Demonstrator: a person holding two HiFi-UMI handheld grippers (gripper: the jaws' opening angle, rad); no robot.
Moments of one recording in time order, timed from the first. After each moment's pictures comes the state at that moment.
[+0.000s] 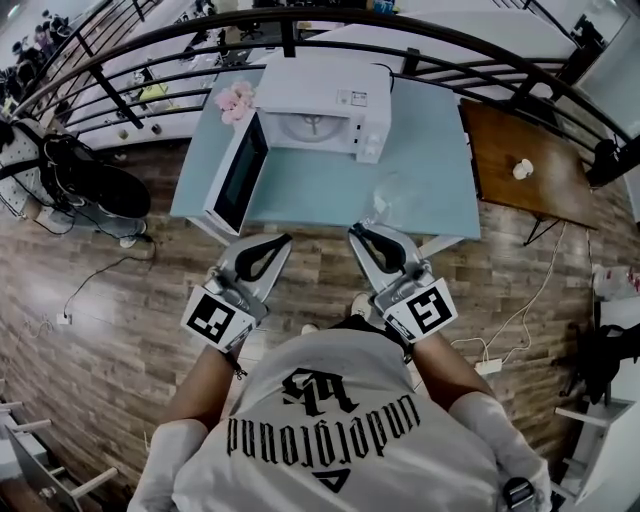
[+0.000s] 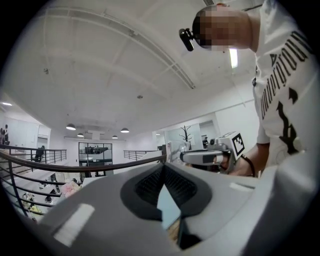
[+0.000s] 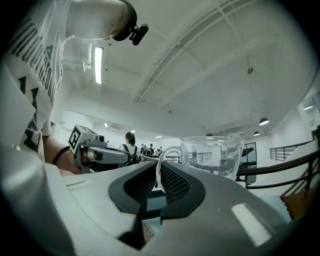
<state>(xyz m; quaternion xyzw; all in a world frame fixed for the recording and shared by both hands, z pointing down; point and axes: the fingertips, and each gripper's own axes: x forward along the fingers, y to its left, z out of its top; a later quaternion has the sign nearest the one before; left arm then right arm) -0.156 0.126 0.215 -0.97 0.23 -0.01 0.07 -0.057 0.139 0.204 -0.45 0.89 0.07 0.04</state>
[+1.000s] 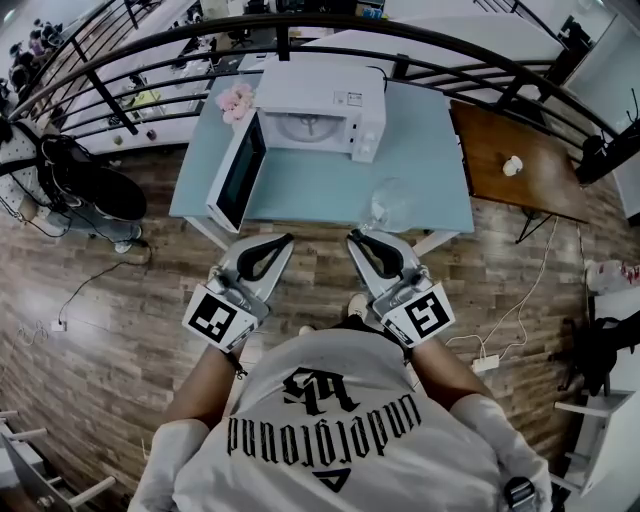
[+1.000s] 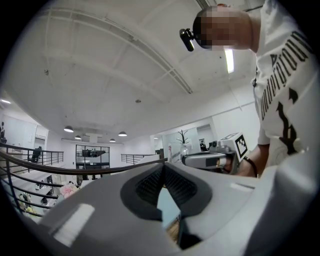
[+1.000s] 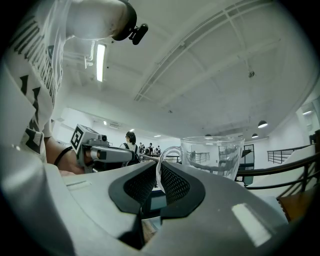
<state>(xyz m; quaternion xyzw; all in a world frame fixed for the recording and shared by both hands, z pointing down) -0.172 0.154 0.207 -0.97 0.22 0.01 0.08 -0.080 0.177 0.202 -0.46 0.88 0.08 0.03</state>
